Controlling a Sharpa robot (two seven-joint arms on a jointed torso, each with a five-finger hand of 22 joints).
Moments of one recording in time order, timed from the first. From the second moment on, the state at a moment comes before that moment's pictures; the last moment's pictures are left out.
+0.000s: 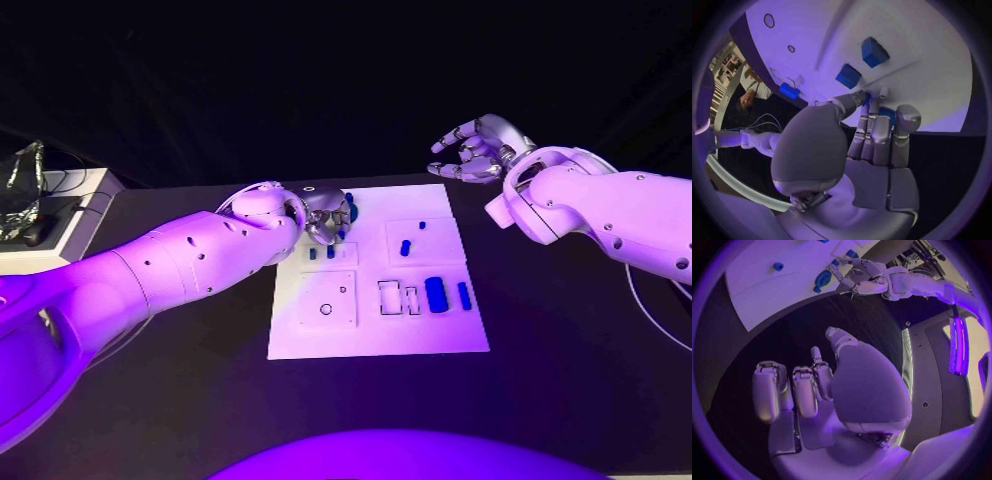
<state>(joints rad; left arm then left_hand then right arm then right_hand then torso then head) 1.15 -0.44 0.05 1.03 -1.61 -0.06 0.00 1.38 -0.24 0.68 0.01 0.06 0.92 0.12 0.30 0.38 0.99 0.08 0.45 0.13 1.32 0.01 1.39 0.96 0.14 1.23 0.12 1.20 1.05 1.35 -0.79 -0.11 1.36 -0.90 -0.49 -0.03 1.41 -0.22 0.27 0.24 0.34 0.85 0.17 0.25 0.25 1.41 0.08 1.40 1.31 1.47 0.00 1.53 1.31 0.03 1.47 0.10 1.42 1.31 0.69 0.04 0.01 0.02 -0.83</state>
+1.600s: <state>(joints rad) 1.14 -0.57 0.12 1.17 -1.51 -0.11 0.03 1.40 -0.18 0.73 -0.04 0.05 1.00 0.13 0.29 0.39 1.09 0.07 0.41 0.15 1.35 0.00 1.40 0.98 0.12 1.27 0.10 1.26 1.13 1.35 -0.79 -0.11 1.35 -0.90 -0.49 -0.03 1.41 -0.22 0.27 0.24 0.34 0.85 0.17 0.26 0.25 1.41 0.08 1.40 1.31 1.47 0.00 1.53 1.31 0.03 1.47 0.10 1.42 1.31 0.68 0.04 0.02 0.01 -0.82</state>
